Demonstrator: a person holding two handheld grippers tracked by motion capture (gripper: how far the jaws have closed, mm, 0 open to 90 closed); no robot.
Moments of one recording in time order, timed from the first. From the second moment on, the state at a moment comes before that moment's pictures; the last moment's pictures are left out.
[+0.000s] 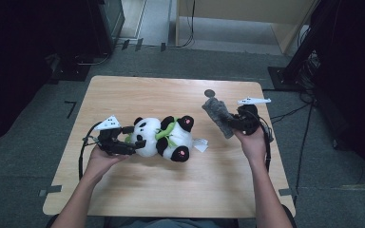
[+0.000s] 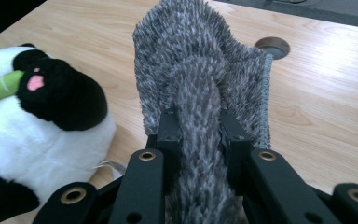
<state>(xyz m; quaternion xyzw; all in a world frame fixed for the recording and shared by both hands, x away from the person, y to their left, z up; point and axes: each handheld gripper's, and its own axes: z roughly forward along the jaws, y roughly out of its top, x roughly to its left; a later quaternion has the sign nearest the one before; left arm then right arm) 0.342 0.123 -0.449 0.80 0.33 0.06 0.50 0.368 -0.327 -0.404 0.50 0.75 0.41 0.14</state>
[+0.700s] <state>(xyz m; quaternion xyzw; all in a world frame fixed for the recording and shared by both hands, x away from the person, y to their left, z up) 0.348 0.129 -0.488 0.81 0.32 0.06 0.48 0.369 -0.300 -0.395 0.46 0.78 0.41 0.12</state>
